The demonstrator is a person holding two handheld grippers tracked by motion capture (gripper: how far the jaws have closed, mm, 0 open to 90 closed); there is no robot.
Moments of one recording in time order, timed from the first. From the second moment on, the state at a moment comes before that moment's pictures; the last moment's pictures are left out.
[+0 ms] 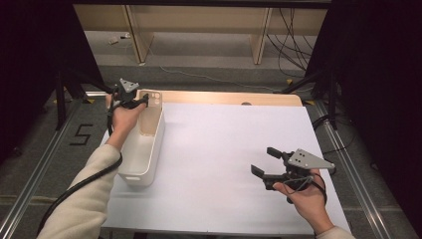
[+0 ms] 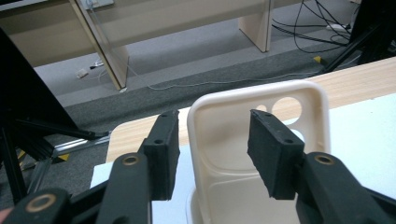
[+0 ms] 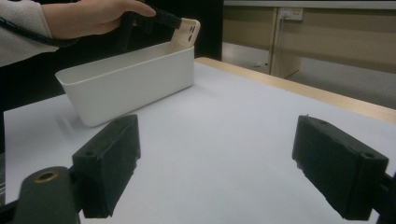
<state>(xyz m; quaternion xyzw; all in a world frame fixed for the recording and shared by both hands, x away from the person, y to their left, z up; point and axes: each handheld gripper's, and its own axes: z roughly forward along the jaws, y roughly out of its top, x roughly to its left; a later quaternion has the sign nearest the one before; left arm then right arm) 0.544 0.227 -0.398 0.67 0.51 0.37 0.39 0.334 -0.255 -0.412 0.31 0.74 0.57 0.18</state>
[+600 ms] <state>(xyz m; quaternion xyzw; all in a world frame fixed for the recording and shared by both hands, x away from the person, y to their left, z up) 0.526 0.229 -0.385 0.68 0.51 0.32 0.42 0.334 -0.254 -0.412 0.31 0.74 0.57 0.18</state>
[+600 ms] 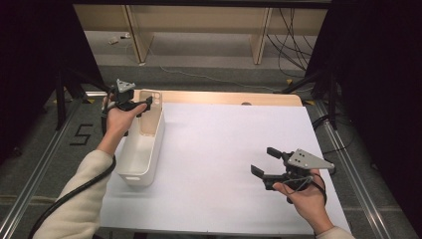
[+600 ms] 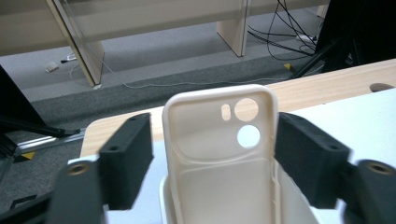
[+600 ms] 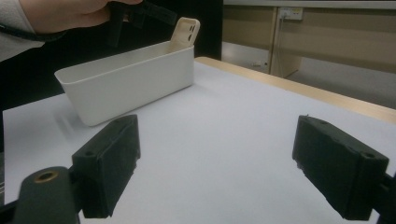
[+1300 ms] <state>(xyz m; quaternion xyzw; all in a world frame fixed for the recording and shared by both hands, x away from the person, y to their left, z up) 0.489 0.228 -0.376 0.68 0.48 0.31 0.46 0.334 -0.253 -0.412 0.31 0.74 0.57 0.19</state>
